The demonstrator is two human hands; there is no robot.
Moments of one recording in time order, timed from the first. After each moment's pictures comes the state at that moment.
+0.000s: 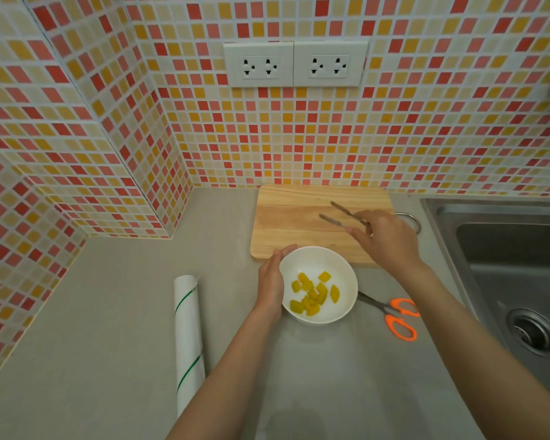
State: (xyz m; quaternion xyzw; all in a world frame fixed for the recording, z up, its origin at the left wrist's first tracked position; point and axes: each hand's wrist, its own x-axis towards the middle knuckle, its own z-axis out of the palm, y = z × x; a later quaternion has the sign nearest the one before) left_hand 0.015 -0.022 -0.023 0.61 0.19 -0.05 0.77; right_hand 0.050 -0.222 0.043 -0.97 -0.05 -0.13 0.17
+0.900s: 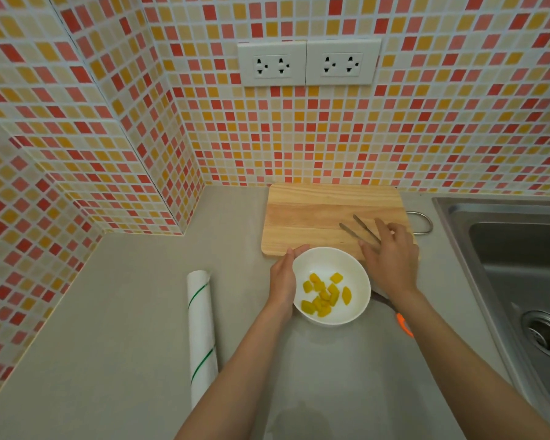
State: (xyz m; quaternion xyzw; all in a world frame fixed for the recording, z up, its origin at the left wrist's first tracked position) left_hand 0.010 -0.023 -0.025 0.62 0.18 -0.06 0.76; right_hand 0.029 -0.208 -0.004 -0.96 0.07 -0.16 0.23
